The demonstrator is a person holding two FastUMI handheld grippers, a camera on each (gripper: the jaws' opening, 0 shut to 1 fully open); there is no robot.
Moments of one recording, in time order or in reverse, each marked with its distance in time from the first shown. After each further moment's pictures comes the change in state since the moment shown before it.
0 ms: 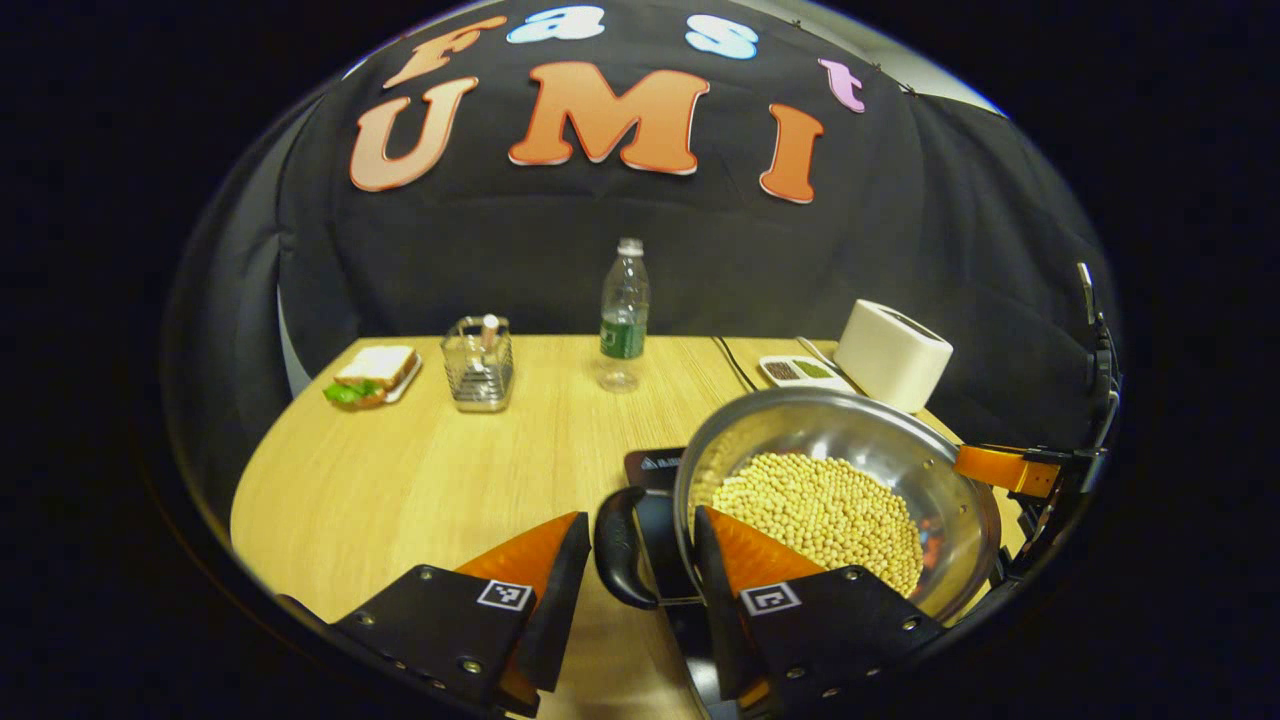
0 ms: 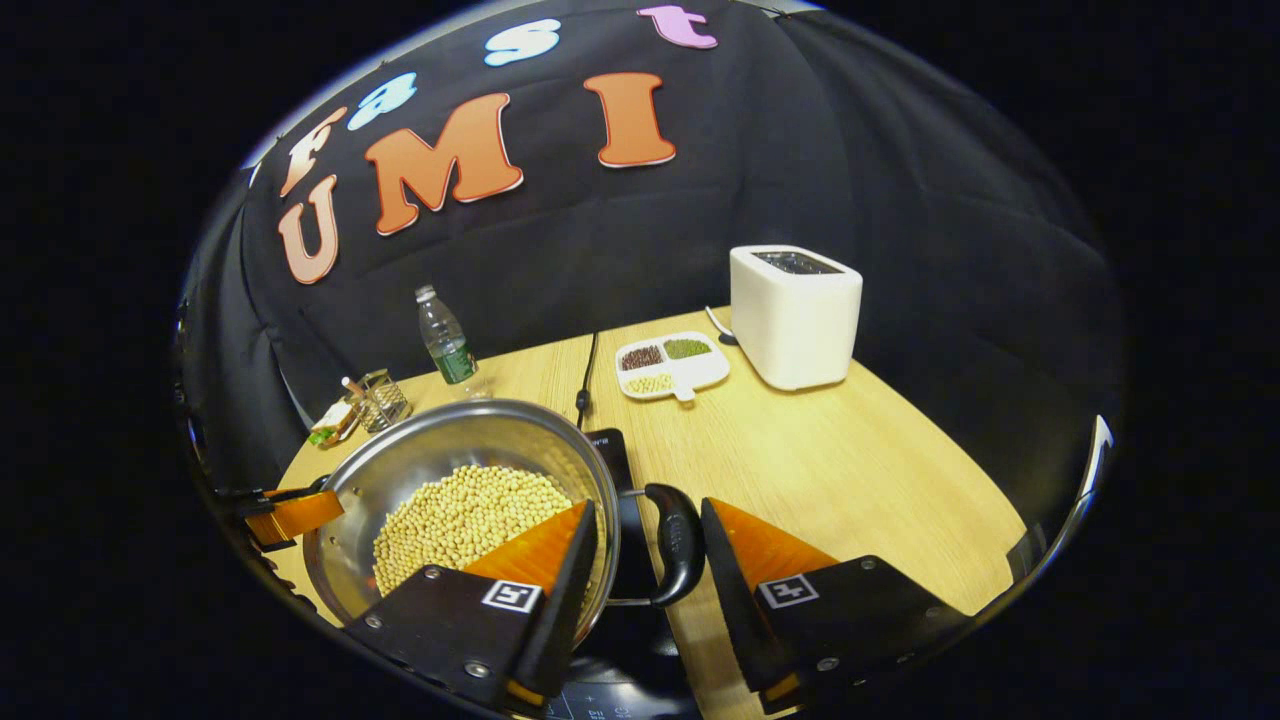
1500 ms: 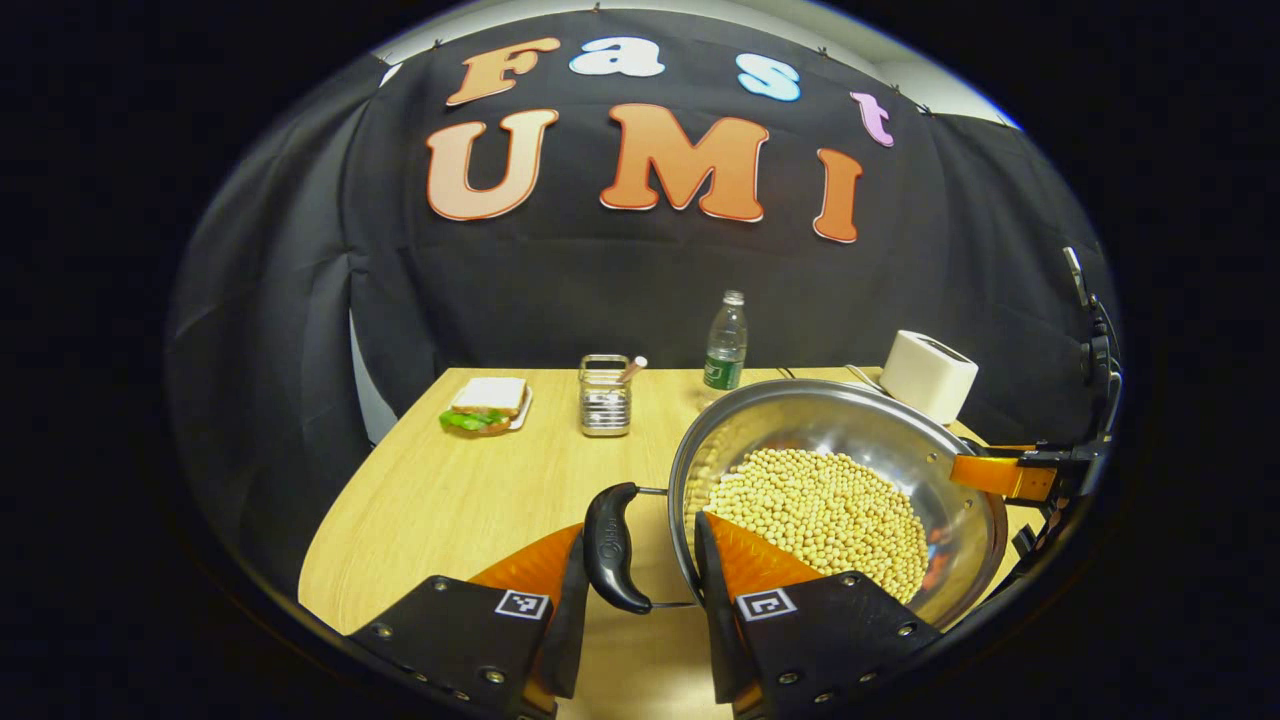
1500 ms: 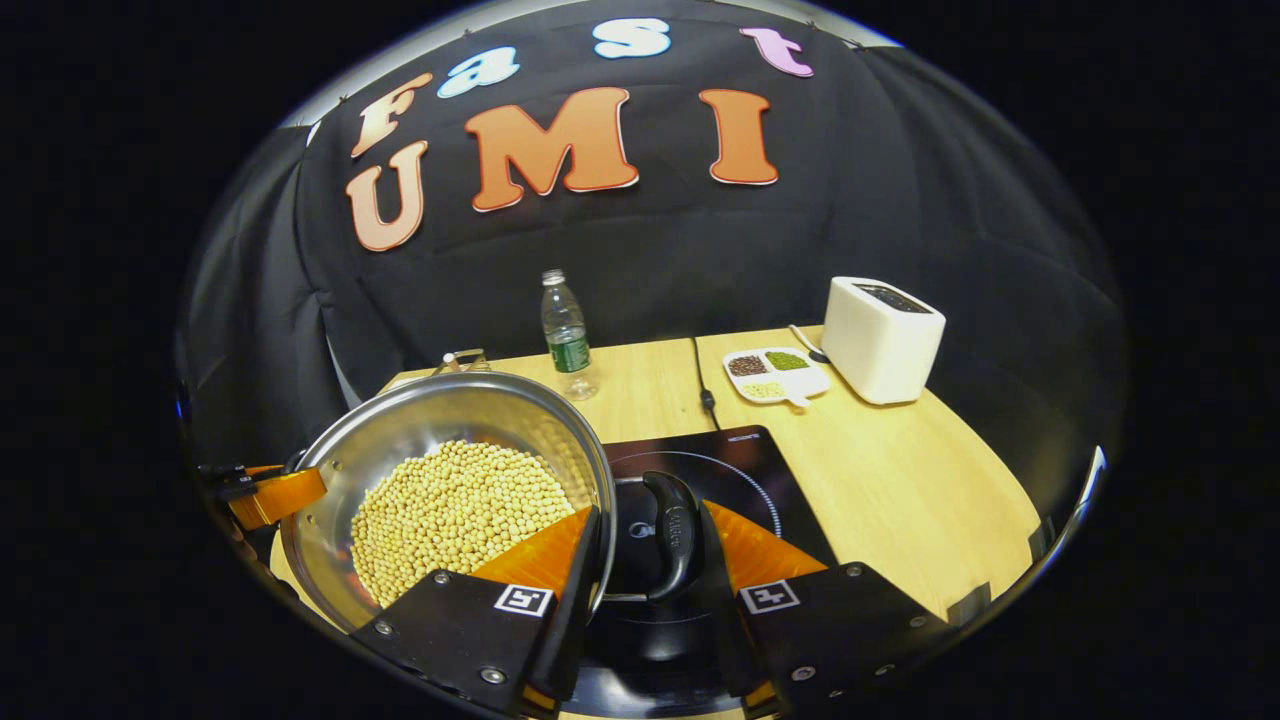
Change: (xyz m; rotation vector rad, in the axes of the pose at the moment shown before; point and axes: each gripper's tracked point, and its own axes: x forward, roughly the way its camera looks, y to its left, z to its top) left arm -0.065 0.108 -0.005 -0.001 -0.021 0.067; right arm -0.031 0.129 -0.023 -0.076 0.025 0.081
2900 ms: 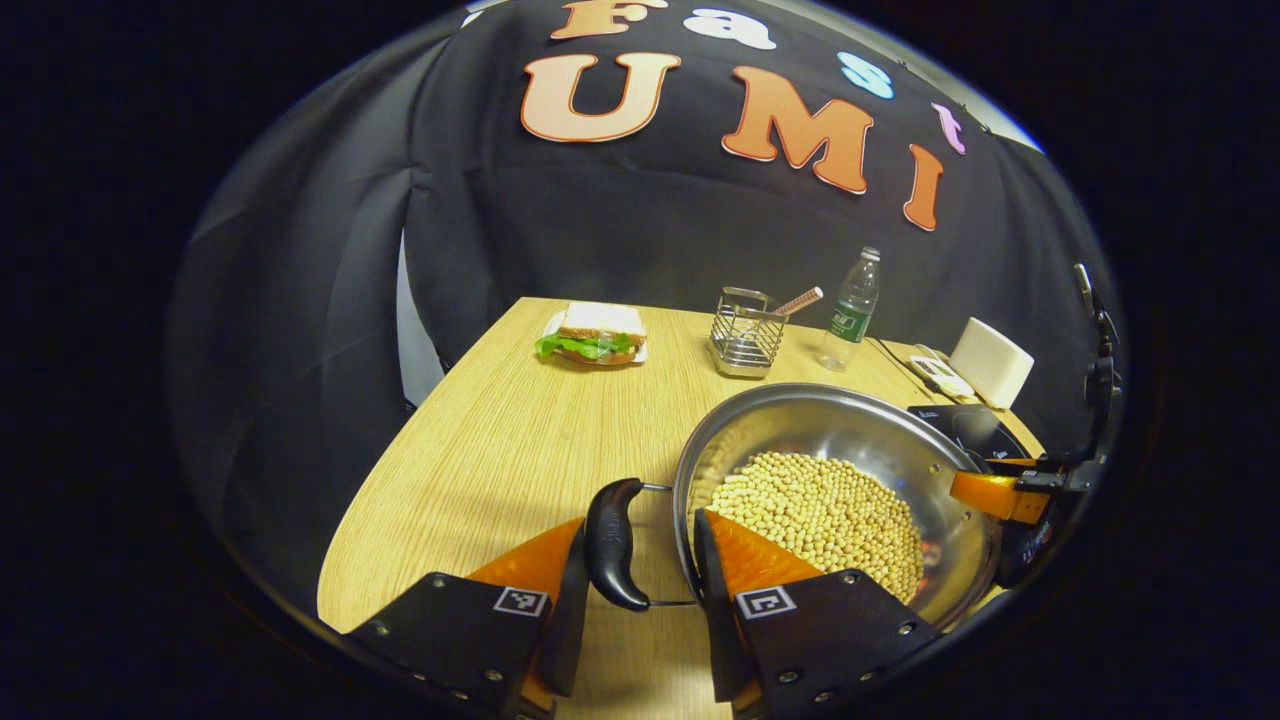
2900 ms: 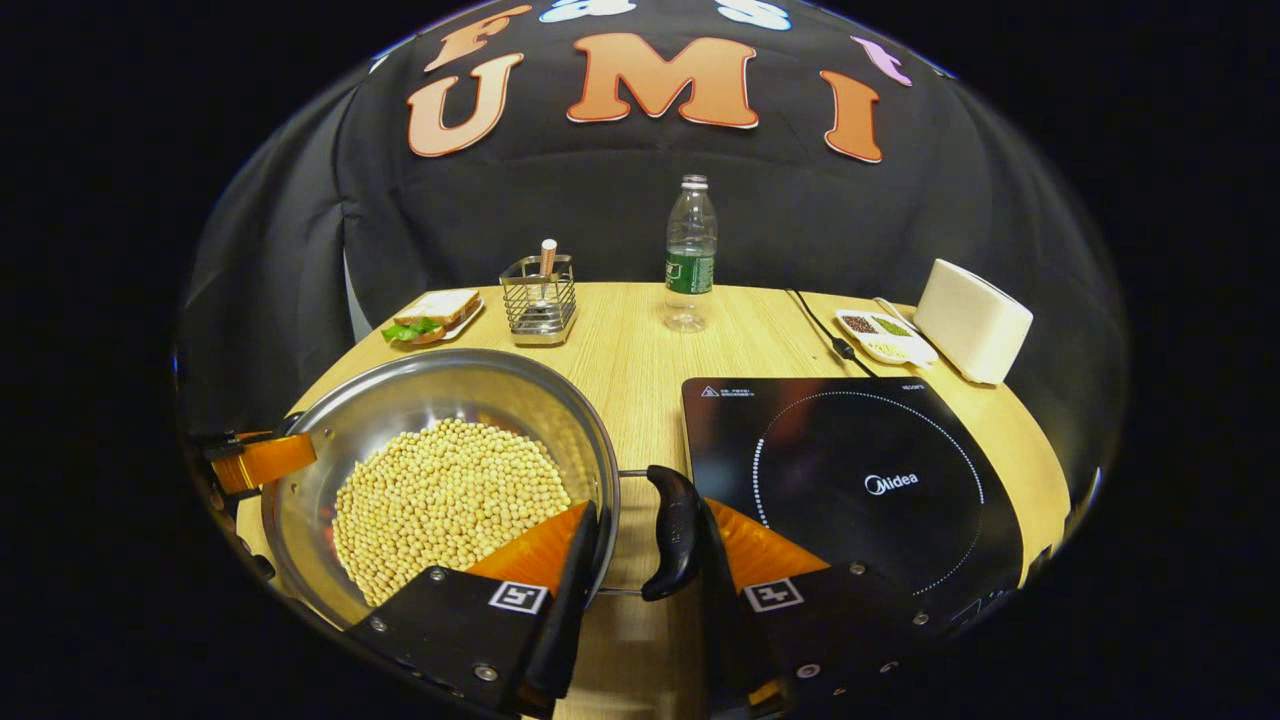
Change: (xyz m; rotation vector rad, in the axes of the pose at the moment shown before) left arm 0.037 0.197 -0.086 -0.111 0.099 0.058; right arm 0.066 0.179 -0.079 -0.122 0.122 0.014
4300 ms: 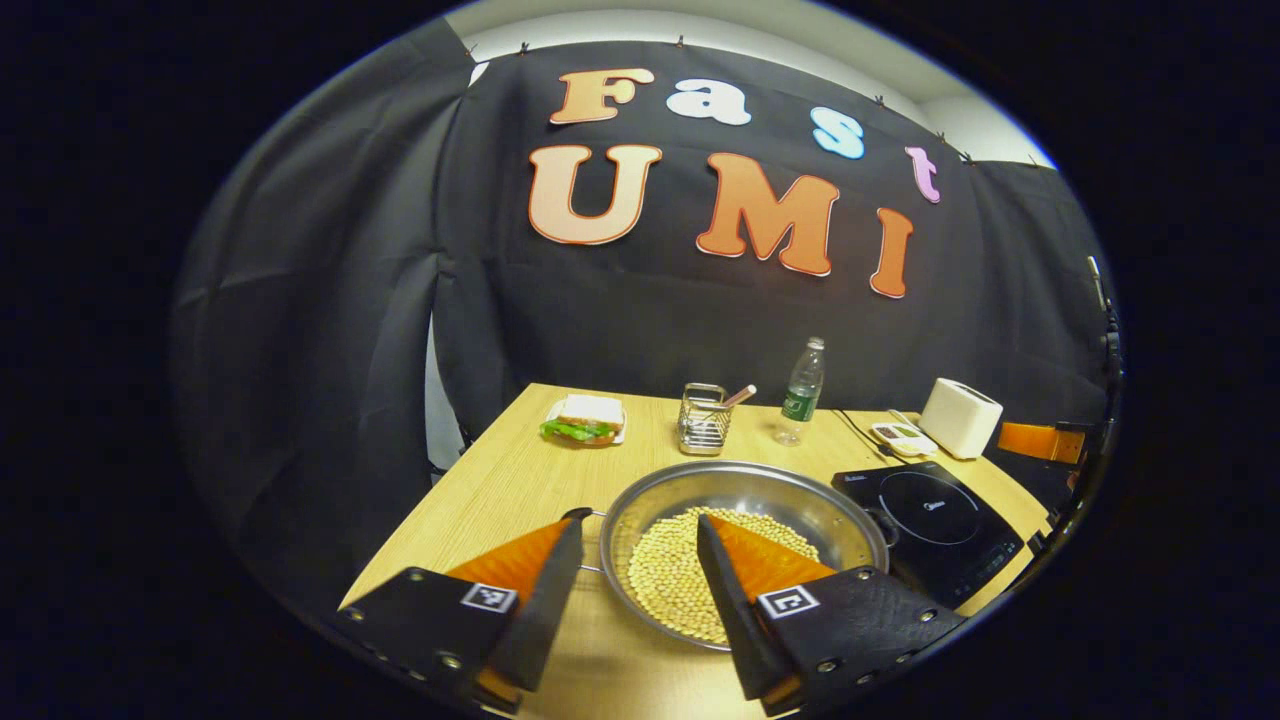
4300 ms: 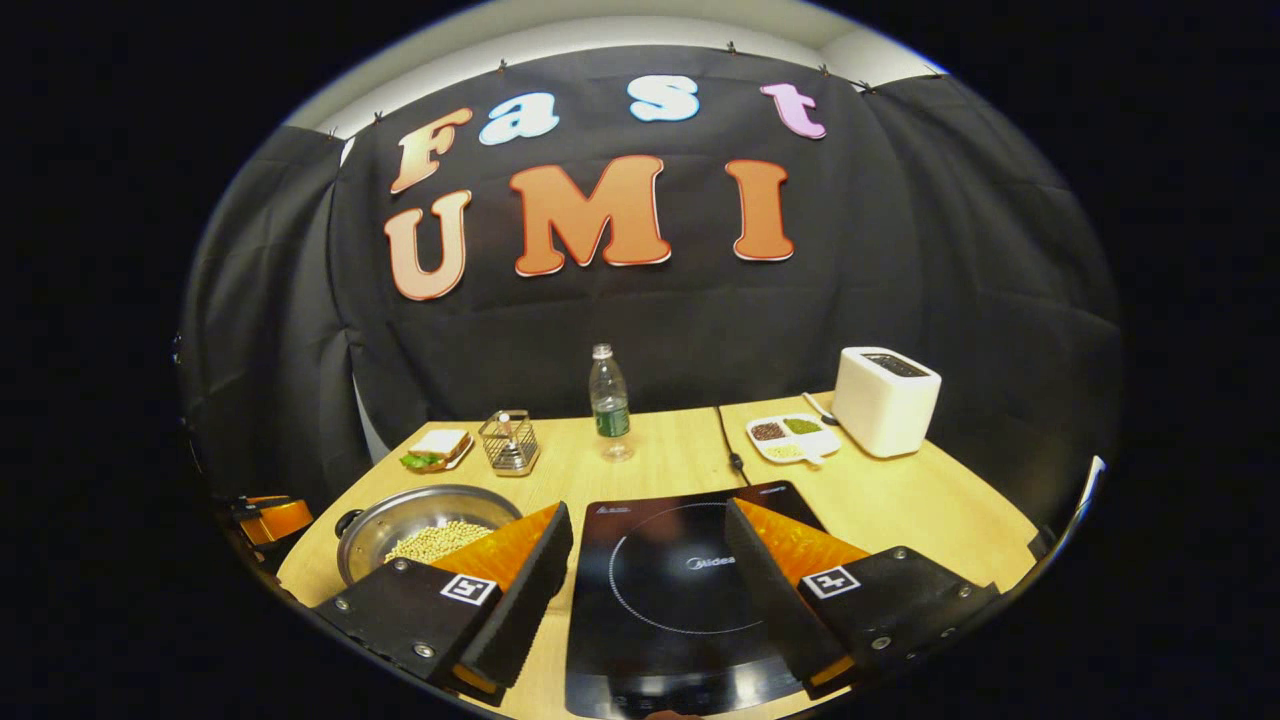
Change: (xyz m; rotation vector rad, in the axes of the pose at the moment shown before) left arm -0.104 -0.038 0.051 -0.007 -0.239 0.017; right arm -0.119 -0.094 0.077 0.084 -0.306 -0.002
